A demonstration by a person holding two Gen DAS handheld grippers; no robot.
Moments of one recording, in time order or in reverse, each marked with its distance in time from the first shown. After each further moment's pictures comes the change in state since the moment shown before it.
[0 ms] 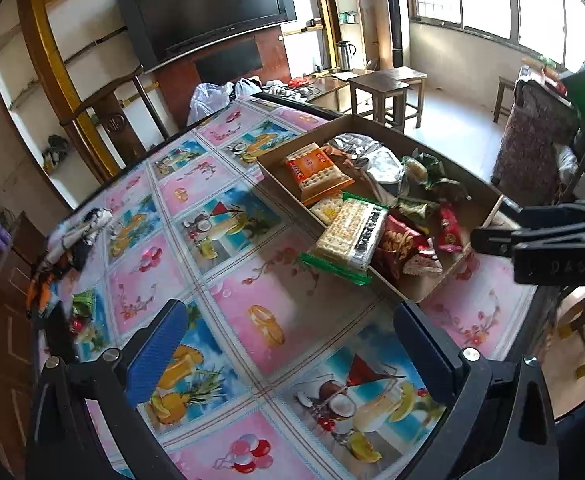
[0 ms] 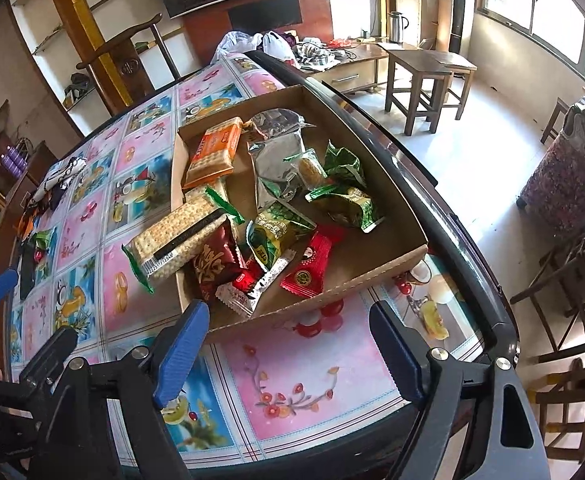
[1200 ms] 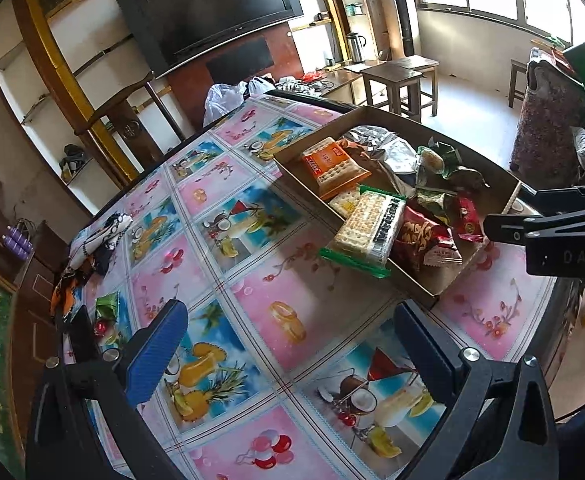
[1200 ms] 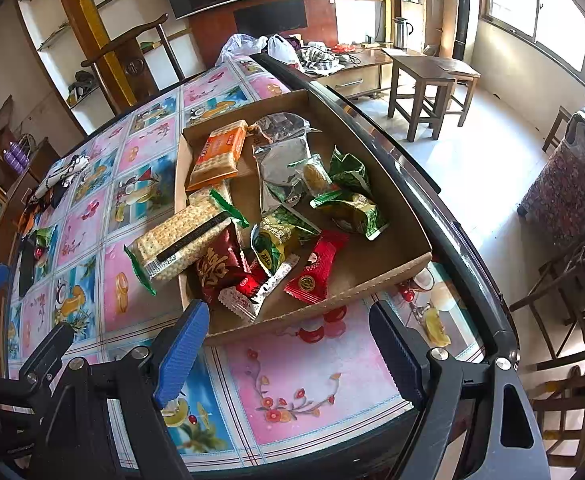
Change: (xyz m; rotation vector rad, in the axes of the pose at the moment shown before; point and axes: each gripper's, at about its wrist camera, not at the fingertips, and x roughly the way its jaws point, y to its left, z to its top) left arm 0.000 -0.006 0.000 0.055 0.016 0.115; right arm -0.001 0.003 0.001 -0.017 -0.014 -0.001
